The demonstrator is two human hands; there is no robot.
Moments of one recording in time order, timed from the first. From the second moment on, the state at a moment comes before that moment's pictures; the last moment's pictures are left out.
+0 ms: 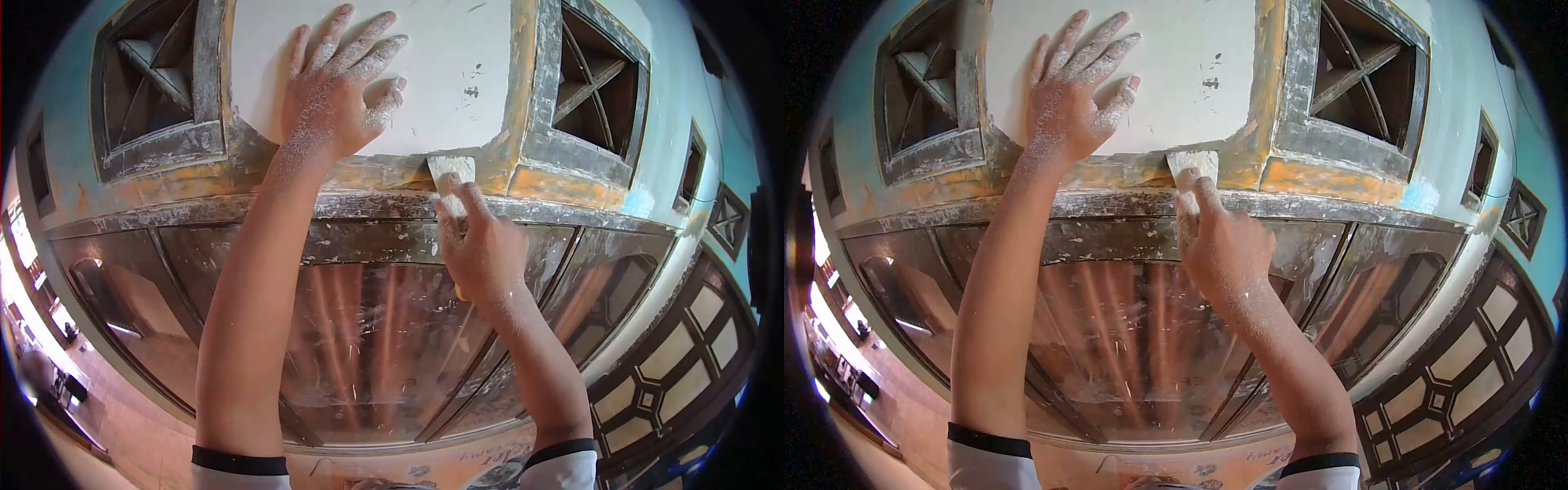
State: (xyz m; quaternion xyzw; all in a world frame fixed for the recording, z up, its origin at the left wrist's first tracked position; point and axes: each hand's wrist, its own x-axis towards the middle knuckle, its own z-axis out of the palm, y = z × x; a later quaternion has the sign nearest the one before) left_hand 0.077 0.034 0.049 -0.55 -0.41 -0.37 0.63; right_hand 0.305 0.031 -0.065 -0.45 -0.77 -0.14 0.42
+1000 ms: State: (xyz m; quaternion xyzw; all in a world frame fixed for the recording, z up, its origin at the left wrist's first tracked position) left_hand 0.002 -0.021 0.050 -0.66 -0.43 -0.33 0.53; right_hand 0.274 0.022 -0.085 -0.44 -0.75 -0.13 0.47
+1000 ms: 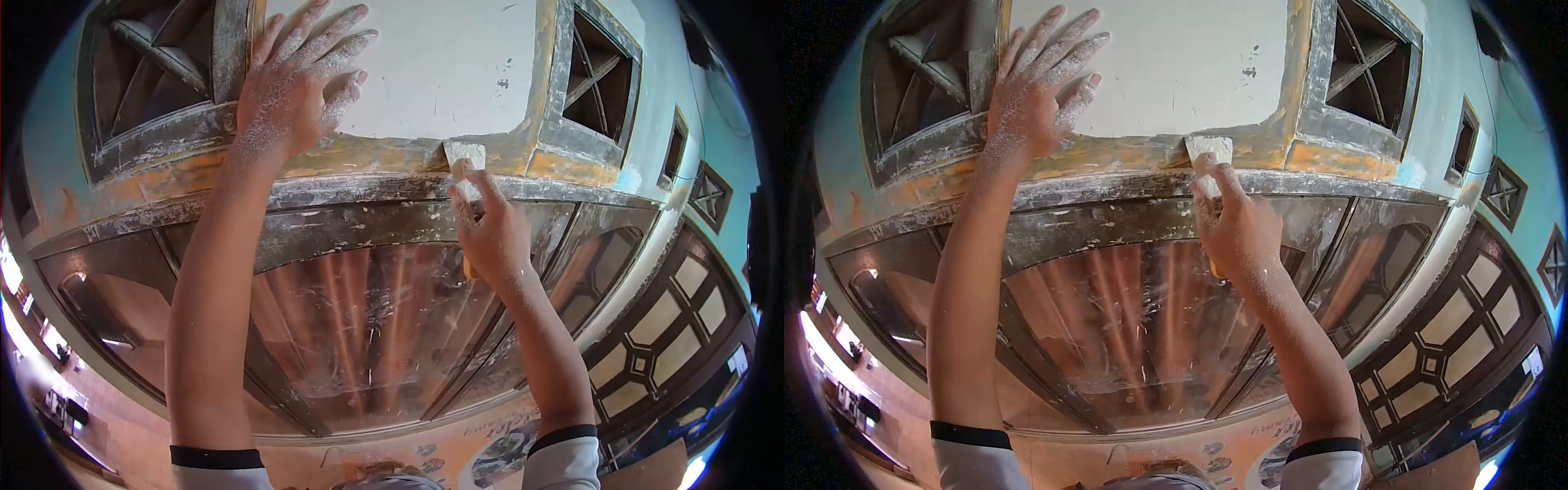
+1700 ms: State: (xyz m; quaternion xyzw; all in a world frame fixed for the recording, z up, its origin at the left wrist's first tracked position) left_hand -0.001 -0.013 0.049 -0.65 -0.41 -0.35 0.54; right_hand 0.253 0.009 -0.081 -0.45 -0.75 -0.09 0.48
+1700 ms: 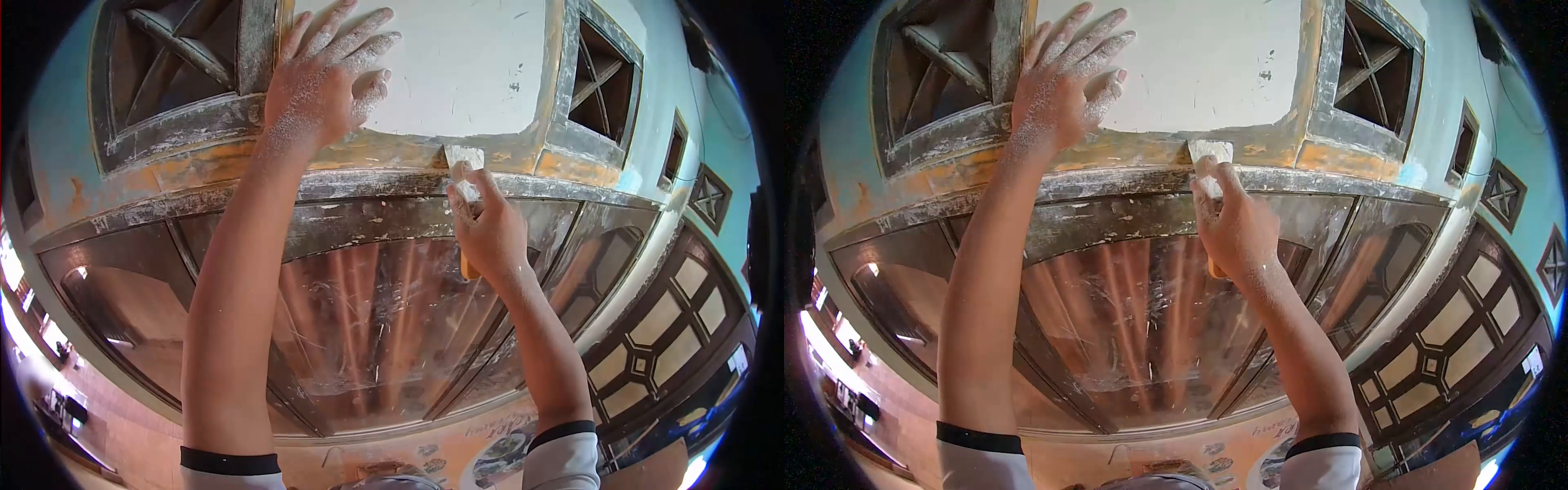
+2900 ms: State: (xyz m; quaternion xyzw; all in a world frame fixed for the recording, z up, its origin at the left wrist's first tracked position) left_hand -0.005 -0.001 0.045 -0.58 -0.37 -0.35 0.63; right_hand 0.217 -0.005 -0.078 -0.46 -0.75 -0.08 0.48
